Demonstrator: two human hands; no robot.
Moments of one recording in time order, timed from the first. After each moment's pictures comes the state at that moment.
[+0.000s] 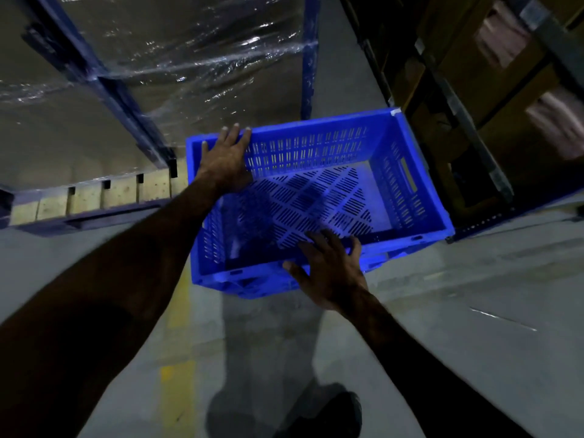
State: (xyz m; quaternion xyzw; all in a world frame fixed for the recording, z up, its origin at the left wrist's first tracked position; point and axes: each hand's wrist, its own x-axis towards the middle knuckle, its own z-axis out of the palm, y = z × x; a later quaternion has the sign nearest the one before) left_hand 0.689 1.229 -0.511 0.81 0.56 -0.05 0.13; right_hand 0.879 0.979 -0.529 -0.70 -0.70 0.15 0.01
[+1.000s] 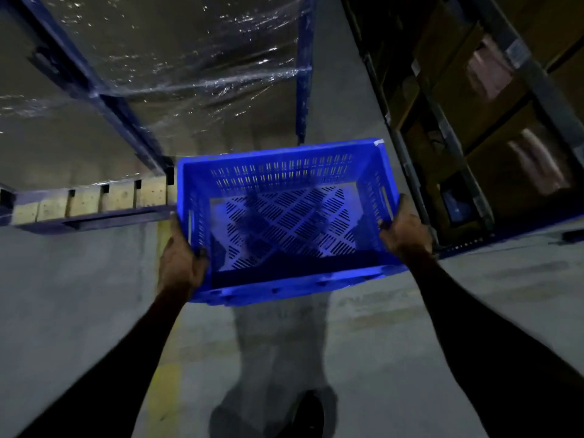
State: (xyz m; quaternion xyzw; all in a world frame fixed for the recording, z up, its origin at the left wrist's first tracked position) left_hand 0.641 1.075 -0.534 0.59 0.75 0.16 0.26; right_hand 1.076 1.068 -0.505 -0.86 -0.46 0.21 0.05
